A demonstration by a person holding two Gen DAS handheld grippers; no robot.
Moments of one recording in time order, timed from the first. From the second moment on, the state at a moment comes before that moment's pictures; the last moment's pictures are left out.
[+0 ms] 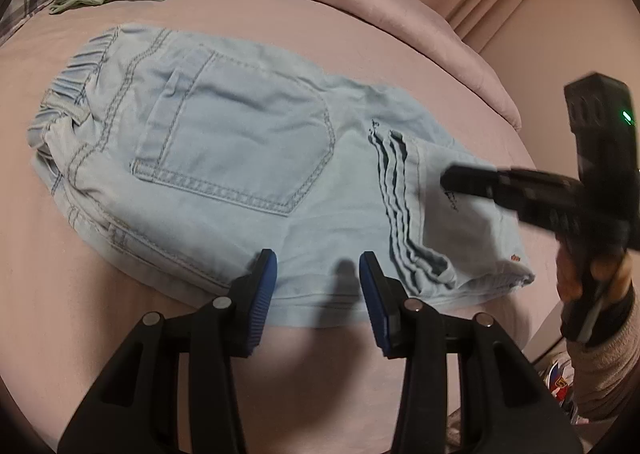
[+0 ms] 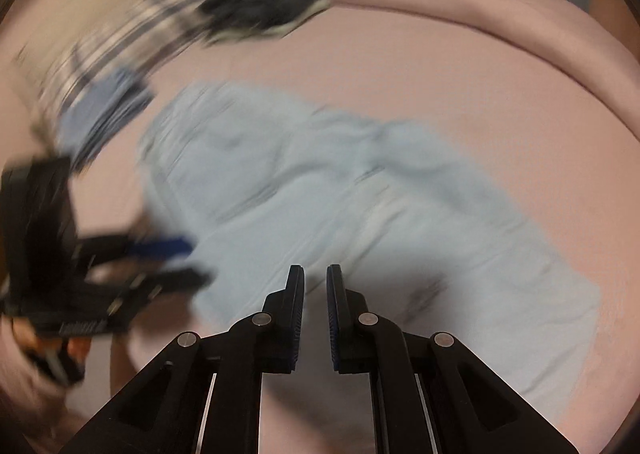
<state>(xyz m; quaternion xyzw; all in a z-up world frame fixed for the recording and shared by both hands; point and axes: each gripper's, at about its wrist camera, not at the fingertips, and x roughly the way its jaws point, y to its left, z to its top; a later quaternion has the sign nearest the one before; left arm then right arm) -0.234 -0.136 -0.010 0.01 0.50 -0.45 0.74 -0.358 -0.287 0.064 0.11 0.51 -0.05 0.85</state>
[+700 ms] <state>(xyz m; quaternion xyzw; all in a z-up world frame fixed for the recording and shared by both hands) -0.276 -0.196 -0.008 0.03 0.52 -0.51 0.69 -0.311 -0.306 0.024 0.09 0.59 -0.07 0.80</state>
